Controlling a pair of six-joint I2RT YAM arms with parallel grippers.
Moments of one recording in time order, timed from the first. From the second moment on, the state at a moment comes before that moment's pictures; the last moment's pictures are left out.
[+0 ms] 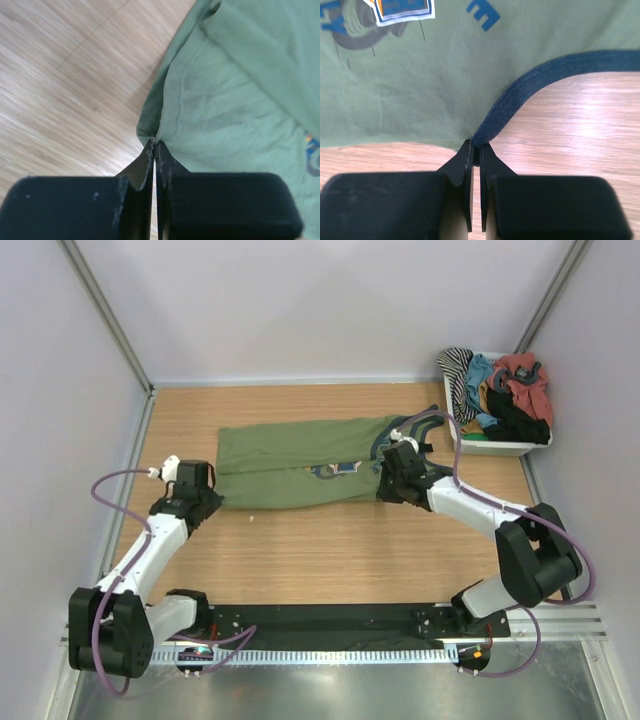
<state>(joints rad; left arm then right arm) -0.13 1.11 0.64 -0.42 -0.29 -0.82 0.49 1.49 0.85 -0.28 0.12 0.54</state>
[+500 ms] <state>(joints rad) -0.08 1.14 0.67 -0.42 -0.21 -0.88 0.43 1.45 0.90 -0.38 0.09 0.51</state>
